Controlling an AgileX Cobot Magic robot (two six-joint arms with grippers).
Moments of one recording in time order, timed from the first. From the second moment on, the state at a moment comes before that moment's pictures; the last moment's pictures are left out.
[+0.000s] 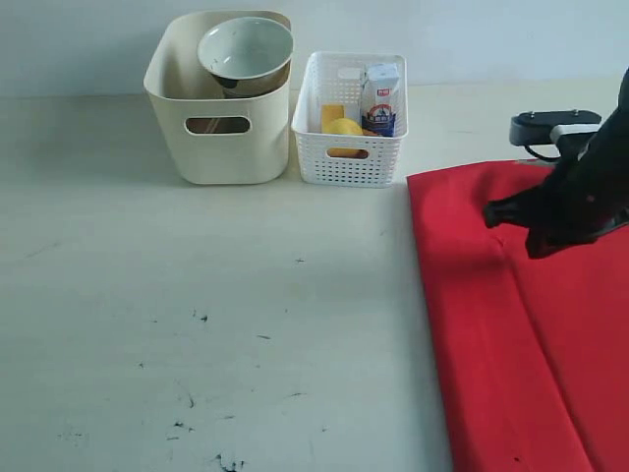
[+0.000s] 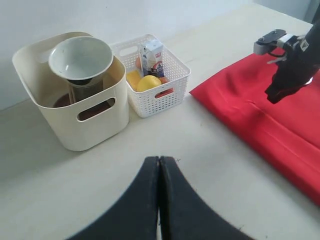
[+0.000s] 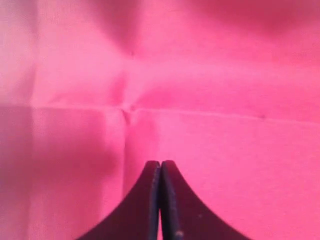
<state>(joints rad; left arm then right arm) -0.64 0.70 -0.76 -0.02 0.59 0.05 0.10 1.80 -0.94 0.09 0.58 -0.03</state>
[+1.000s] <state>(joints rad) -0.64 0.70 -0.76 -0.02 0.60 0.03 0.08 2.09 -1.21 -0.17 0.42 0.22</state>
